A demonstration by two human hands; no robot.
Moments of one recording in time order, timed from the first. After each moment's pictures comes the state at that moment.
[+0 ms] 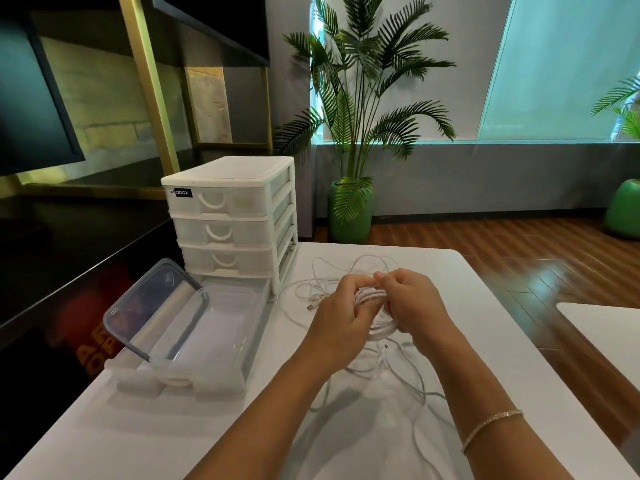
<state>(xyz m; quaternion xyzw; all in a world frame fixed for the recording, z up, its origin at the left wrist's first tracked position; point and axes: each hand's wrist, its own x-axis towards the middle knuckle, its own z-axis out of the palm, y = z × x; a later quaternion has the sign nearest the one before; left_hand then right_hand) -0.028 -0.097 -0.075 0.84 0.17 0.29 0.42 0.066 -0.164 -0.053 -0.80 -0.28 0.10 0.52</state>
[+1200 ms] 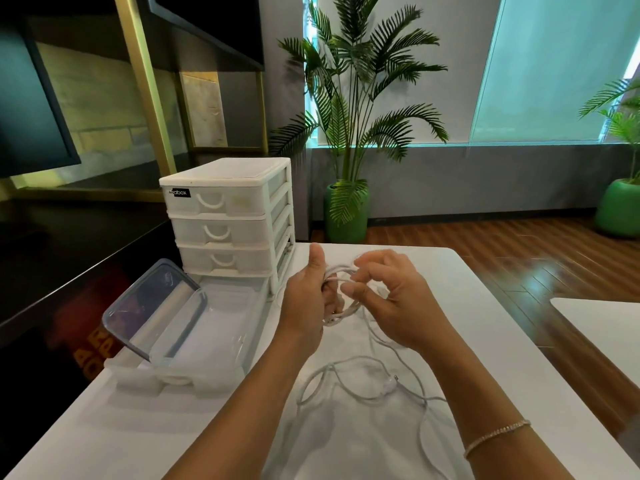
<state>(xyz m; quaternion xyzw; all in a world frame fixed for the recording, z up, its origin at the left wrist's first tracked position) -0.040 -0.084 -0.053 0.58 0.19 0.34 0.71 0.041 -0.178 -0.051 -0.72 -0.52 -0.05 0.46</state>
